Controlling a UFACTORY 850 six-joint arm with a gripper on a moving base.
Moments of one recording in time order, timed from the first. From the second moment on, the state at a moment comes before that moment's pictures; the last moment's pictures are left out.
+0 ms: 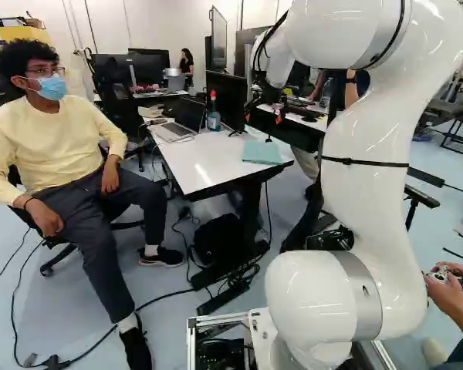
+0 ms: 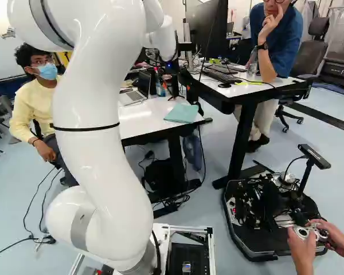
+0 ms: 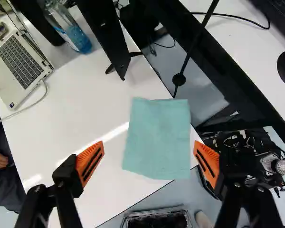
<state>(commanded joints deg) -7.3 -21.1 -84.2 3.6 -31.7 0.0</state>
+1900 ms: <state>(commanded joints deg) -2.0 6.0 -26.4 1.0 27.9 0.0</state>
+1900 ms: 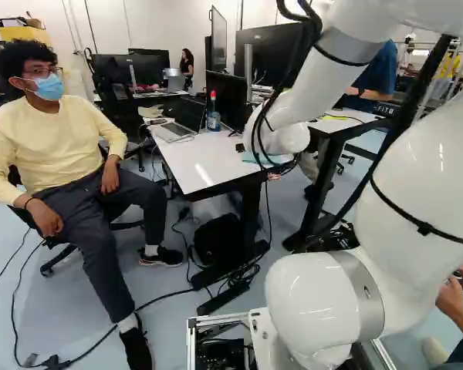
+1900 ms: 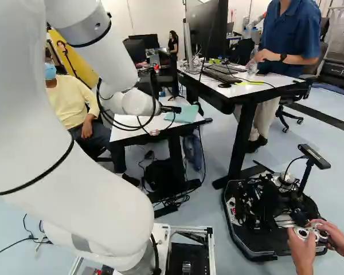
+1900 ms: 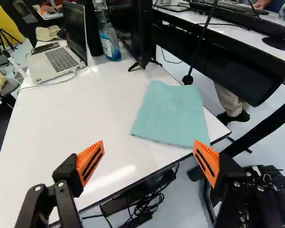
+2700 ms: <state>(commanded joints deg) -0.5 13.3 -10.7 0.3 44.1 0.0</state>
